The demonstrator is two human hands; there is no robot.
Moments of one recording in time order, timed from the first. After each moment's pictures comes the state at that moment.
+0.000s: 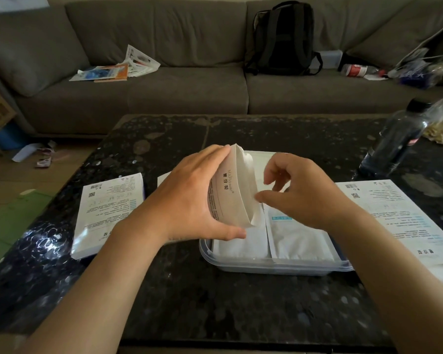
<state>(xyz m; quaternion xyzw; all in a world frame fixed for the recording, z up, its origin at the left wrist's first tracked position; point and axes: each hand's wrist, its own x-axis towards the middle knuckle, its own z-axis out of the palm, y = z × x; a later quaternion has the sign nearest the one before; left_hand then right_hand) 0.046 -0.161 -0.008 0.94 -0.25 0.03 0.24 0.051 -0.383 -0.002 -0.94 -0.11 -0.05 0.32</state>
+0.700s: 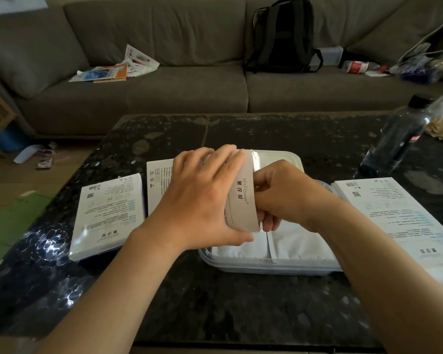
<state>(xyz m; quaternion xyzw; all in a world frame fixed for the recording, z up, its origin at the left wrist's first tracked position) 0.049 -0.180 -0.026 0.93 -0.29 0.20 0.08 0.053 -0.365 0.008 -0.88 -0.08 0.15 0.45</state>
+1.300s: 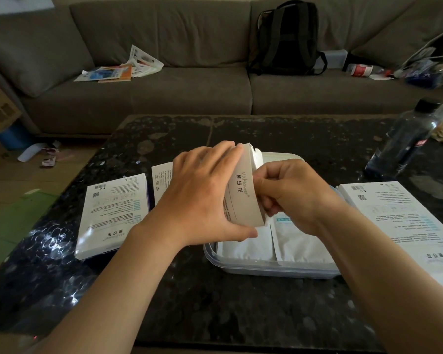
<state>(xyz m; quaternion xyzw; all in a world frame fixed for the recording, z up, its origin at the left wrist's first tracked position) 0.053 -0.169 -0.024 0.94 -0.27 0.18 0.12 0.053 -0.360 0.001 -0.81 -0.04 0.08 0.58</state>
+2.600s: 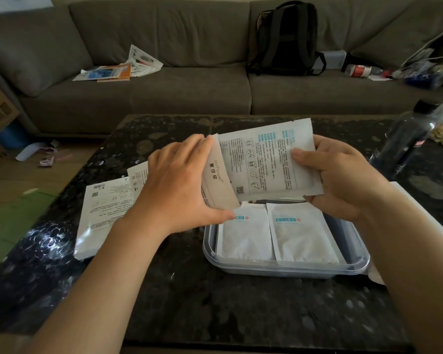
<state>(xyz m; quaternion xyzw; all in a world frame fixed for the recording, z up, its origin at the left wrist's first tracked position) 0.062 -0.149 -0.016 0.97 -0.18 0.16 0.11 0.054 -0.398 0.024 -0.65 0.02 0.10 0.75</state>
